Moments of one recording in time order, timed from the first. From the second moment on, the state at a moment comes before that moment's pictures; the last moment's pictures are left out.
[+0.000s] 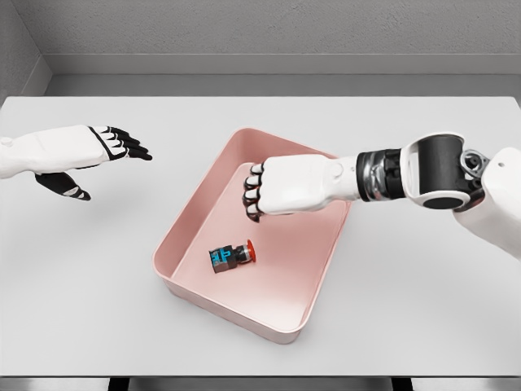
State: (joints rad) left arm -0.86 1.09 -1.01 -1.49 -0.19 -0.61 -0.31; right arm -0.85 -0.63 0.90 -1.76 0.60 -0.61 0.58
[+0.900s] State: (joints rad) left arm -0.86 1.09 -1.01 -1.49 -0.19 -0.61 -0.31; right arm -0.60 -0.85 0.31 -1.66 0.45 -0.61 0.59
